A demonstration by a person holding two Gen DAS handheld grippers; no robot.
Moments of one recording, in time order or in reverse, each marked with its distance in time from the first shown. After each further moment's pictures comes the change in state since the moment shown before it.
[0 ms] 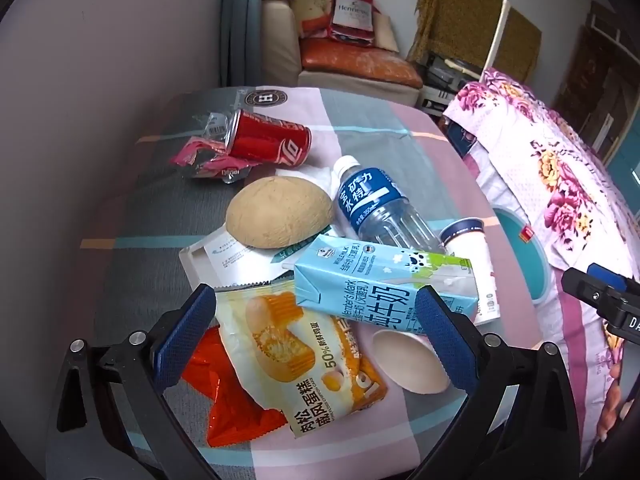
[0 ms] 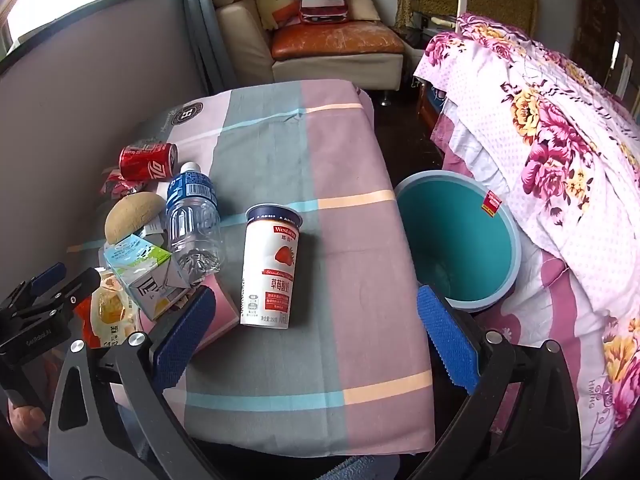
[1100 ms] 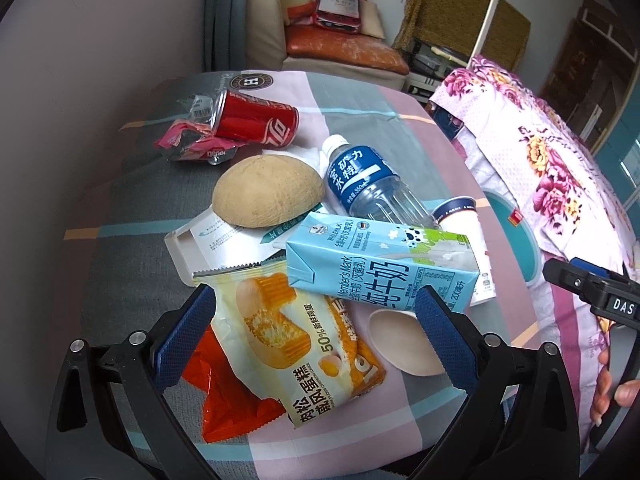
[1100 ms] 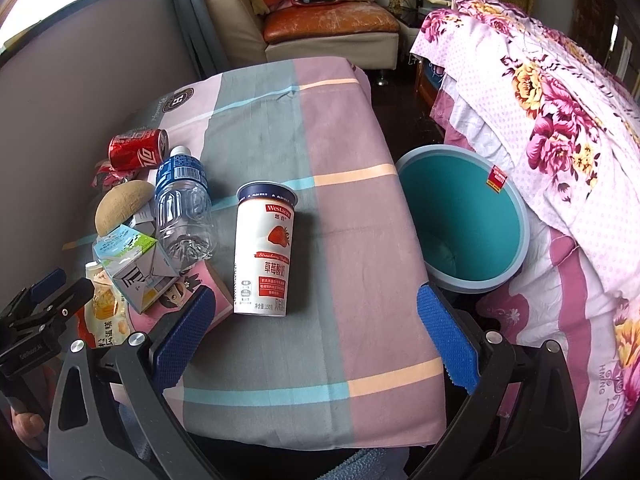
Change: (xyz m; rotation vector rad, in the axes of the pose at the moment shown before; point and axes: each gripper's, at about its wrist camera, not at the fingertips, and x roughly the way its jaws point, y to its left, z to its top) left arm 0.006 0.003 -0.010 0.022 0.044 -0.060; right arm 0.017 -0.005 -0.007 0.038 0.063 0.004
